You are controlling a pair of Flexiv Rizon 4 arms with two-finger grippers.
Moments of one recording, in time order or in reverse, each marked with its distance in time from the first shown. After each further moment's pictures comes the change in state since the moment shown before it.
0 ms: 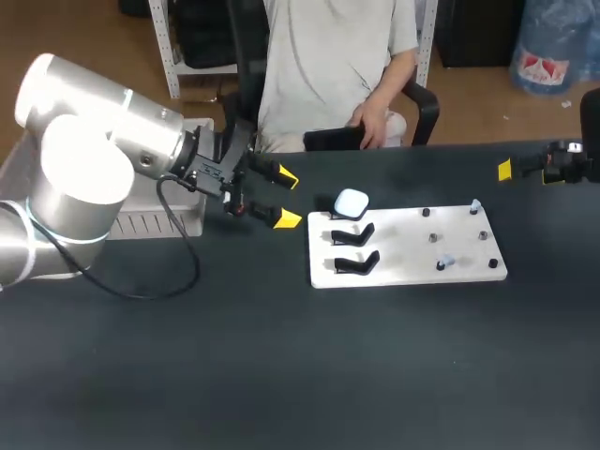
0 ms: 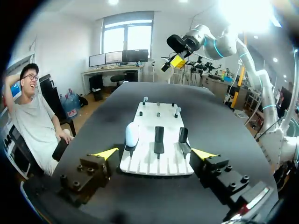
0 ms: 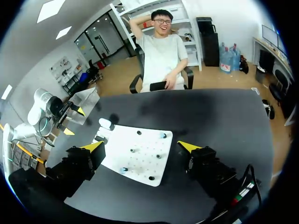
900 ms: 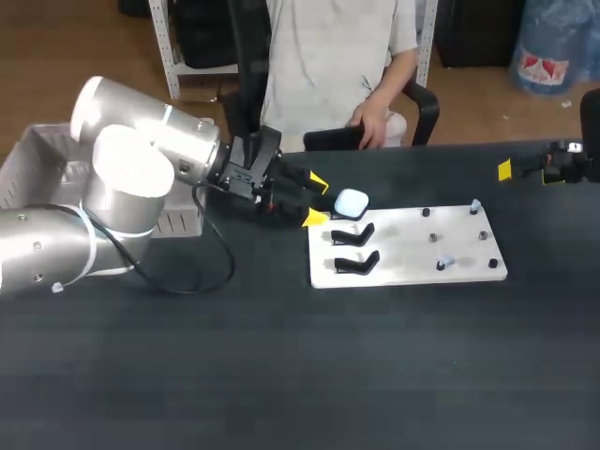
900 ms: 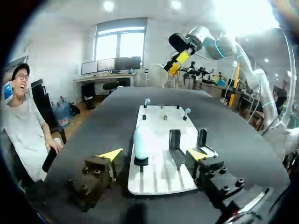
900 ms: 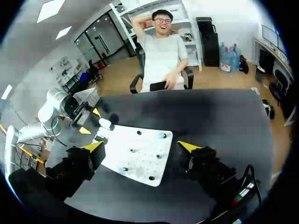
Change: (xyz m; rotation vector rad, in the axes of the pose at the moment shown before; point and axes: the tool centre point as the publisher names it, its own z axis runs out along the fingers) left arm 0.006 0.031 0.057 0.081 -0.086 0.036; right arm 0.000 0.000 0.000 0.000 0.000 0.000
